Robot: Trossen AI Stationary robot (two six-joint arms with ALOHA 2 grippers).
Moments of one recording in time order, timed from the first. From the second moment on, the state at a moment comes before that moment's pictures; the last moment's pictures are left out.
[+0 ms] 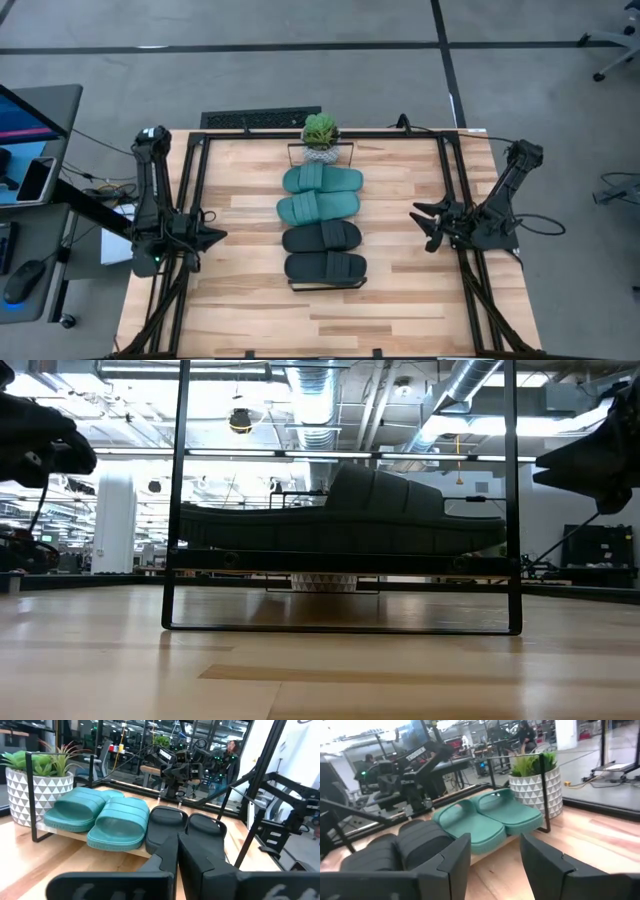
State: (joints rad) left arm -1.41 0.41 0.13 -0.46 -1.57 -0.99; right arm 0.93 0.25 0.01 -0.04 1.36 0.48
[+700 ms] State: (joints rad) left arm -1.38 0.43 0.13 -0.45 -1.24 -1.03; right arm 0.93 0.25 0.01 -0.04 1.37 0.53
